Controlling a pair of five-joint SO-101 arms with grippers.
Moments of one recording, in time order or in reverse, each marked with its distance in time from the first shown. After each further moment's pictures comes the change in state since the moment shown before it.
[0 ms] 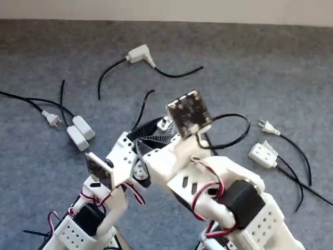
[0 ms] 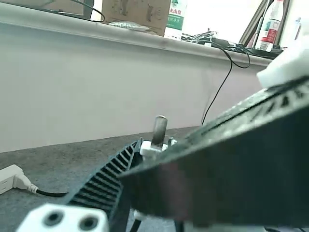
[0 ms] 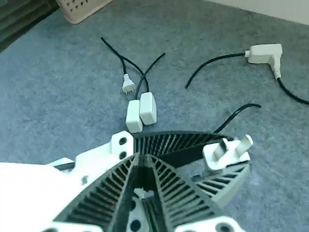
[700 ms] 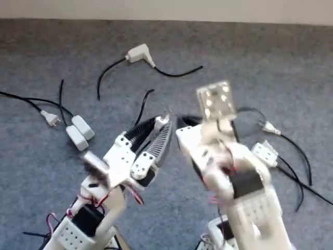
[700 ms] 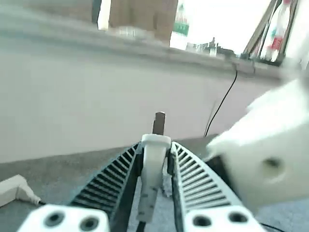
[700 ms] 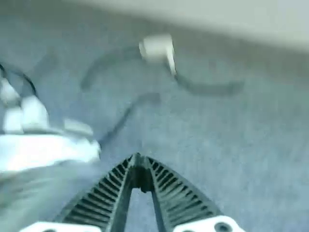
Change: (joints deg) left arm -1.2 -0.4 0.2 0.0 0.5; right arm 22.8 0.1 15.1 -11.0 11.5
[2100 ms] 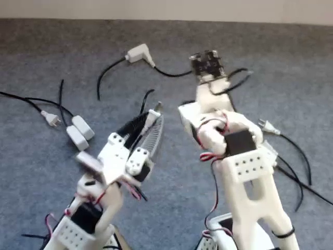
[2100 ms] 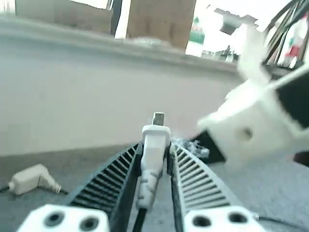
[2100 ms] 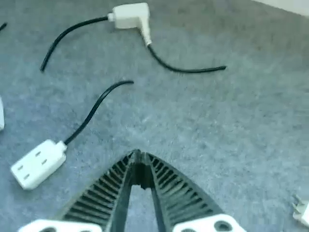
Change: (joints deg) left arm -2.1 0.7 0.9 -0.4 0.1; right arm 6.2 17.7 -13.5 -0.5 5.4
